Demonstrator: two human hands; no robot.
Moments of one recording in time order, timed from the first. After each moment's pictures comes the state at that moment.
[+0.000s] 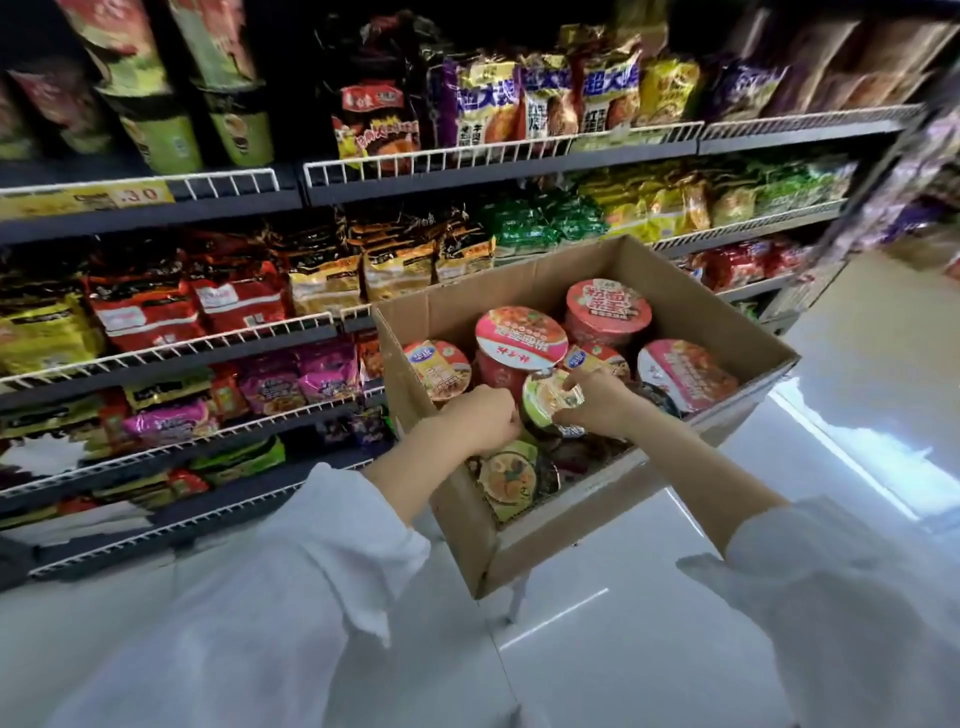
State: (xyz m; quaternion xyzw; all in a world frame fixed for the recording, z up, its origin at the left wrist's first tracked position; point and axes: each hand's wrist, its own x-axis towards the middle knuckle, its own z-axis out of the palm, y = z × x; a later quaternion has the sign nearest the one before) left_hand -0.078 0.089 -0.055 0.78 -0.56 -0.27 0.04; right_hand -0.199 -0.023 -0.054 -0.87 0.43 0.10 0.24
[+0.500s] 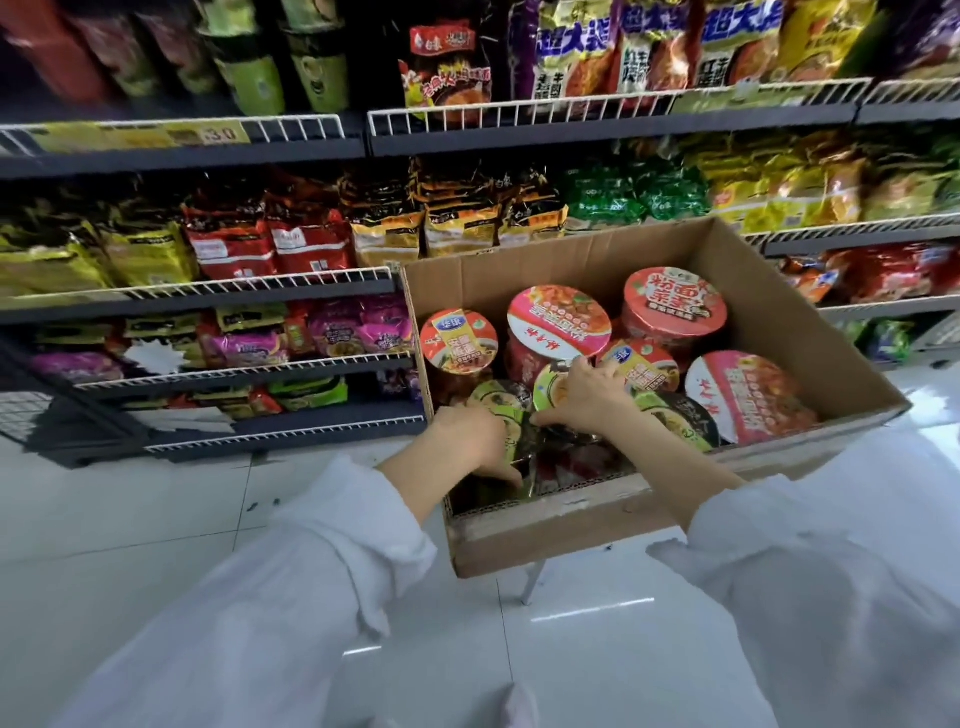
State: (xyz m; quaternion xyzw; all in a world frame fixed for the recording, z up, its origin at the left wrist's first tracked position) left_hand -0.109 0.068 -0.087 0.84 -0.42 -0.27 -0.22; right_hand -0.169 -0.066 -0.104 -0.89 0.38 0.16 0.19
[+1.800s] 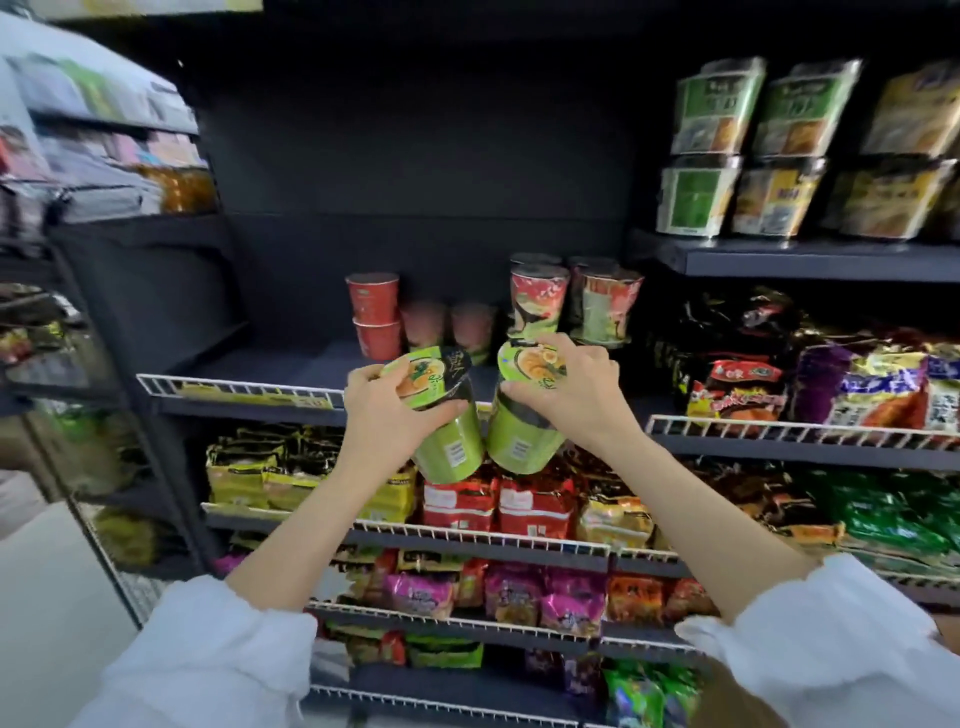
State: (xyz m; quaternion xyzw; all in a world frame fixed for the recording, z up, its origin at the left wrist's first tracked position) left_hand 0.293 0.331 0.101 0.87 -0.17 0.12 0.45; right_hand 0.221 0.148 0.127 -0.92 0.12 -0.24 0.30
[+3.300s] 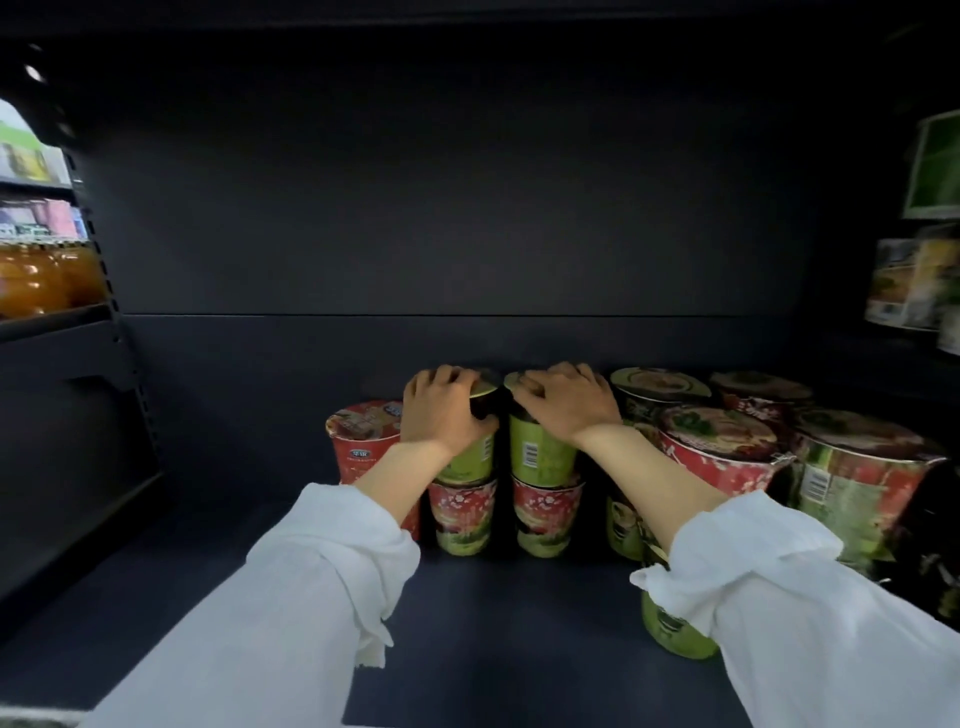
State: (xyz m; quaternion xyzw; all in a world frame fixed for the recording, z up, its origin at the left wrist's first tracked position) left_hand 0.759 0.206 0.139 0.91 -0.31 0.23 0.15; right_hand 0.684 0.064 0.158 -0.96 0.18 -0.18 0.09
